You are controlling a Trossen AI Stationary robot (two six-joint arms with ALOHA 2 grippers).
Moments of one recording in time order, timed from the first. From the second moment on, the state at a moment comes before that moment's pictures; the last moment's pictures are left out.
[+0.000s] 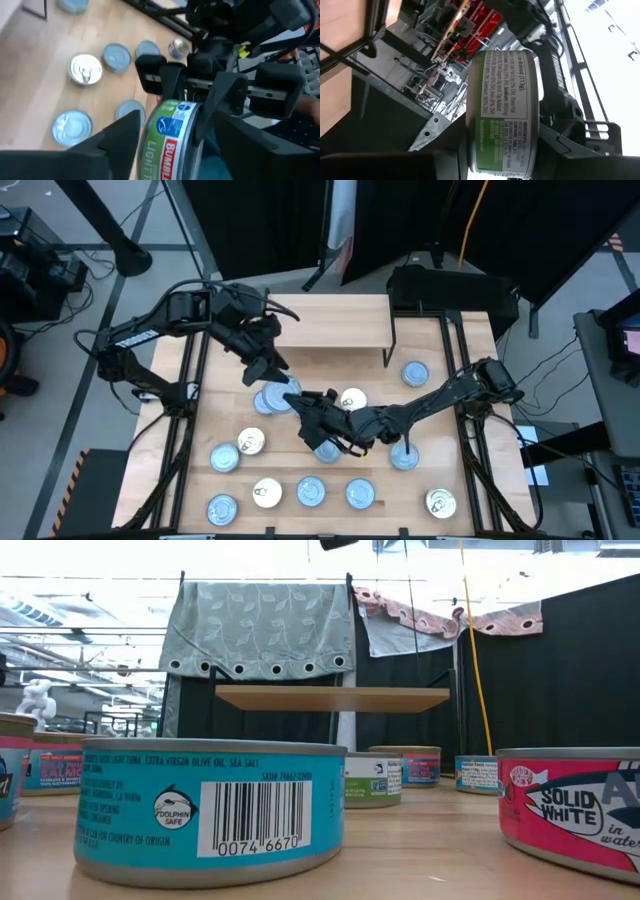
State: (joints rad) left arm 0.17 1.44 1.82 -1.09 0.47 -0.38; right arm 0.35 1.84 1.38 0.62 0.81 -2.26
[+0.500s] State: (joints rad) left arm 0.10 1.23 1.91 -1.11 -0.13 -0.17; right arm 0.35 1.79 1.36 0.58 1.21 -1.83
